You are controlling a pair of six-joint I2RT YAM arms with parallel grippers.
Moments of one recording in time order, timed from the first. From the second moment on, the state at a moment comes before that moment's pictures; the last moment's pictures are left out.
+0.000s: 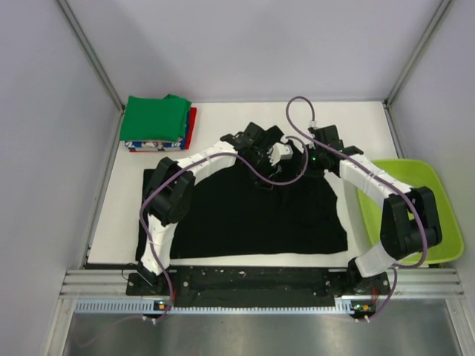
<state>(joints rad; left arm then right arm) -0.67 2.09 1.64 -0.59 0.56 0.48 0.31 1.57 1.09 -0.45 -0.16 0.39</state>
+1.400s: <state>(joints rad) -0.83 2.21 1.79 -0.69 0.58 0.59 0.19 1.47 0.90 -0.38 -0.22 0.50</state>
